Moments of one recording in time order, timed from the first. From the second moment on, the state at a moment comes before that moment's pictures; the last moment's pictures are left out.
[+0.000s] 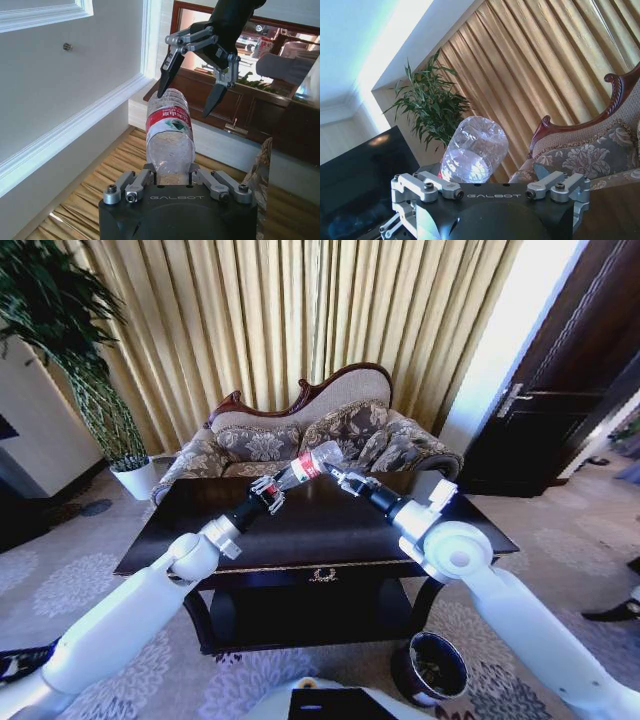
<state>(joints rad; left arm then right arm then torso) 0.79 -0.72 0.01 -1.96 0.28 -0.28 -0.07 -0.86 0.80 0.20 2.23 1.47 -0.27 0.23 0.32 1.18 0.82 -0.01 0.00</state>
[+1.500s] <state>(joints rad) 0.78 -0.74 0.11 -1.99 0.27 -0.26 -0.06 -0.88 0.79 0.23 2.26 1.42 -0.29 0.22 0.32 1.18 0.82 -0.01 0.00</state>
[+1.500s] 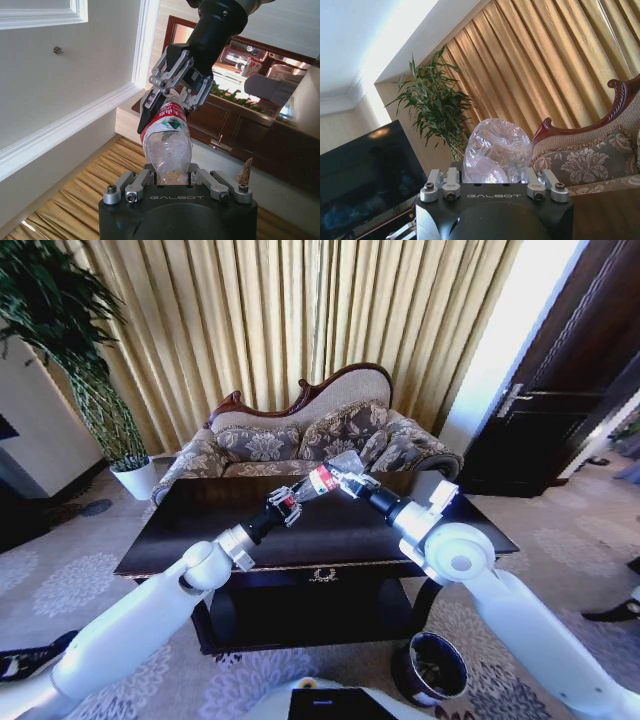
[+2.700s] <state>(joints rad) 0.96 -0.67 -0.08 -2.10 0.11 -0.21 -0.08 -1.00 0.79 0.33 2.27 1.27 -0.26 0.21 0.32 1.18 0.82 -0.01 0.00</state>
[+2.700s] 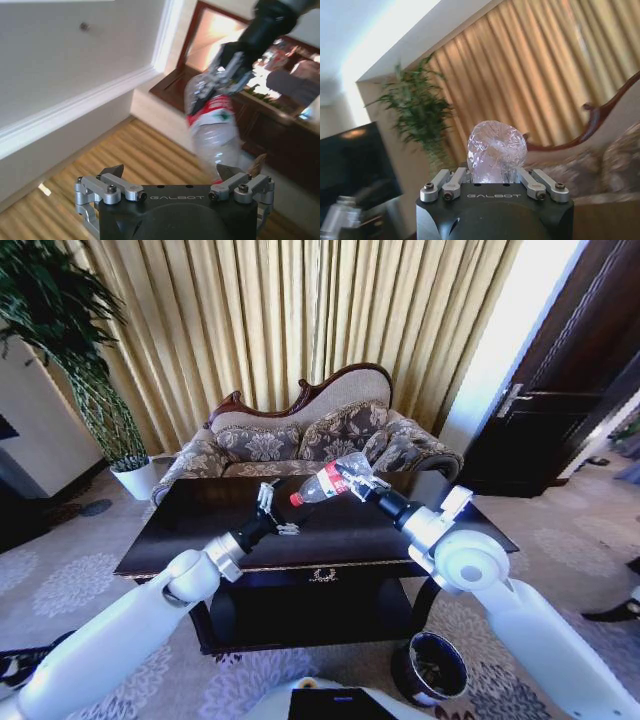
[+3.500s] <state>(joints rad) 1.33 -0.90 -0.73 -2.19 -0.24 0.14 -0.34 -1.23 0.86 0.46 2.16 0.67 -0.18 0.39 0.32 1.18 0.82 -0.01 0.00</state>
